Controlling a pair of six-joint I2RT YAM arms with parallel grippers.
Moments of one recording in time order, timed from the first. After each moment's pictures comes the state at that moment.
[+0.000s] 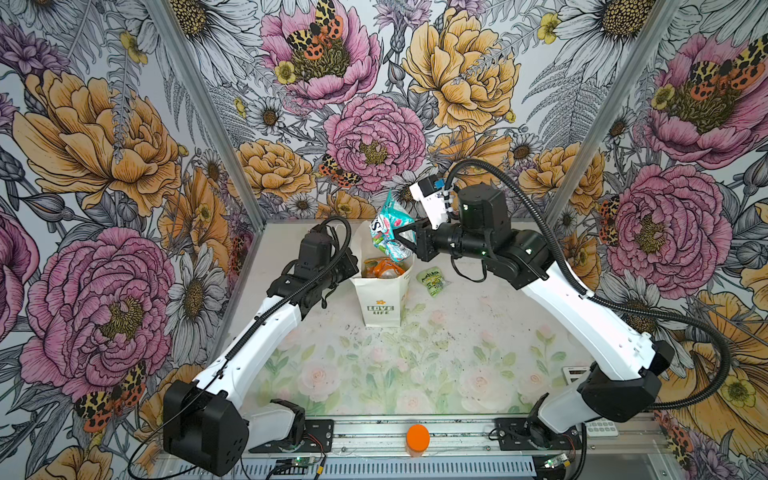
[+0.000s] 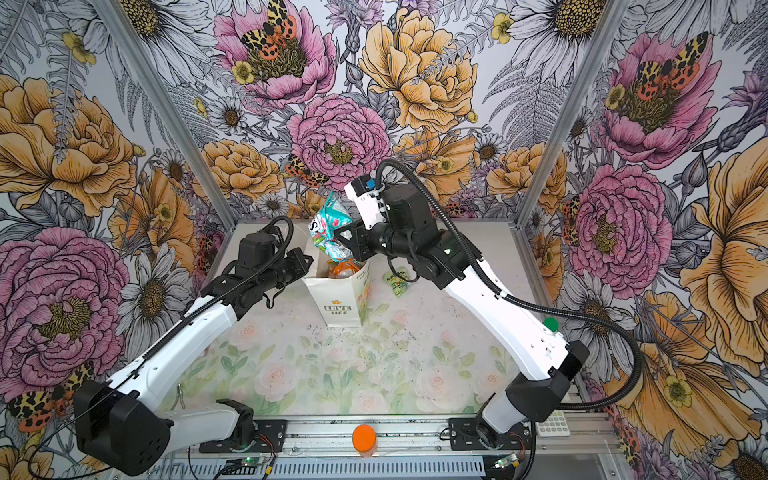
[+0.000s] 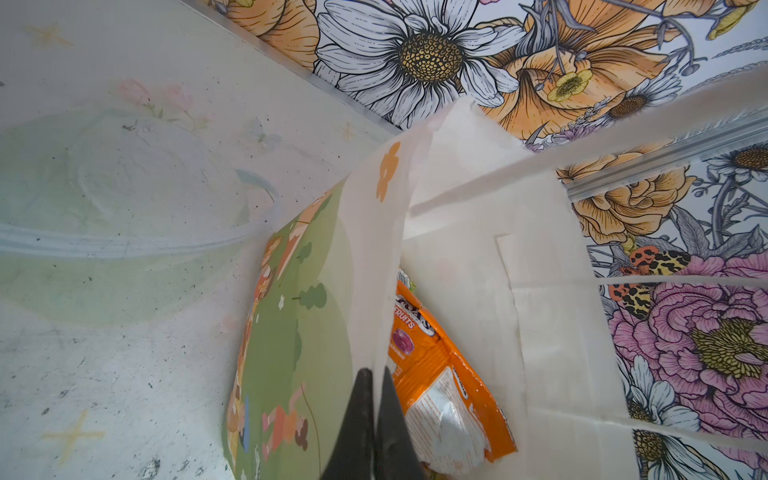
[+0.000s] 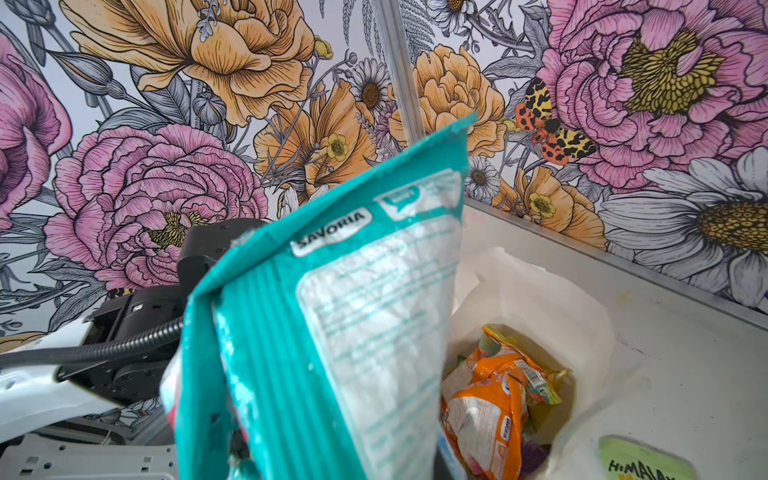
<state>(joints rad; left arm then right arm) -0.34 1.25 1.08 -0.38 0.11 -0.74 0.76 1.56 1.90 -0.70 -0.25 0.25</state>
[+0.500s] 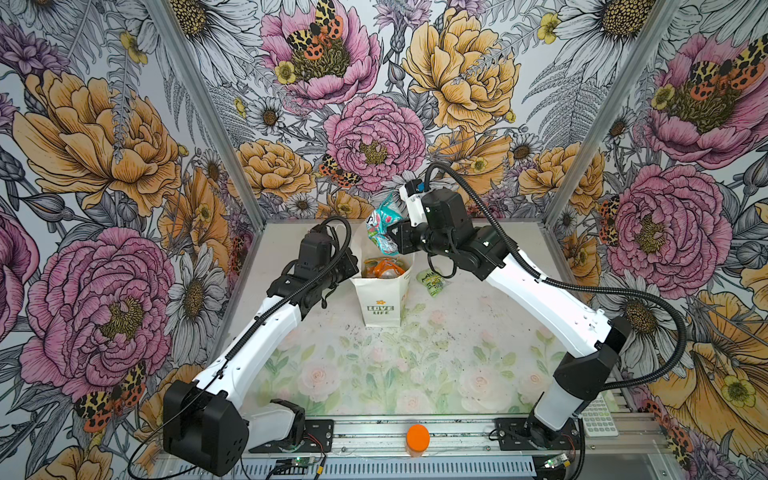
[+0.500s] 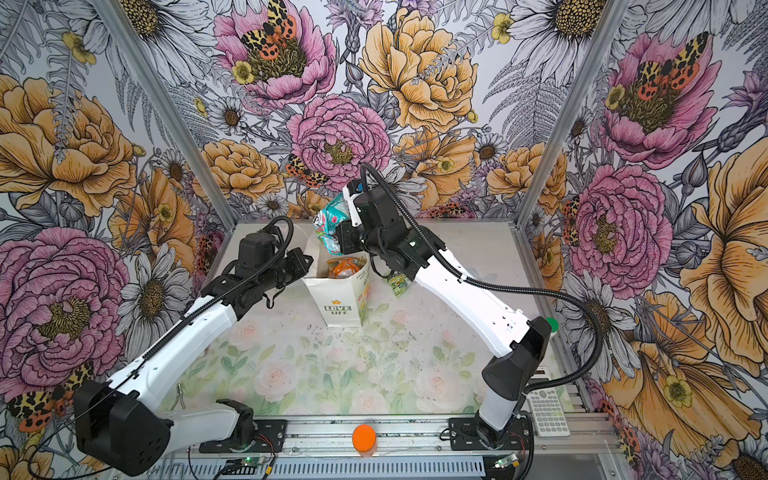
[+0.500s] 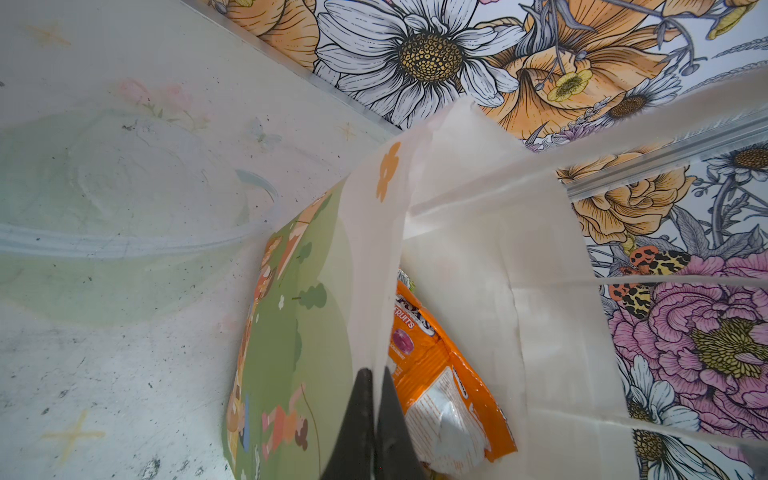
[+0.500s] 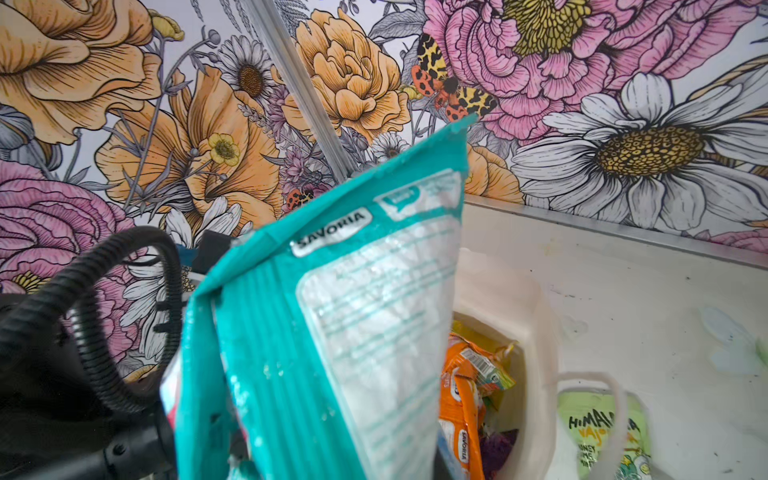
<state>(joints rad) -0.34 1.25 1.08 -0.38 0.11 -0.74 0.78 1.73 1.95 -0.70 0.01 0.38</state>
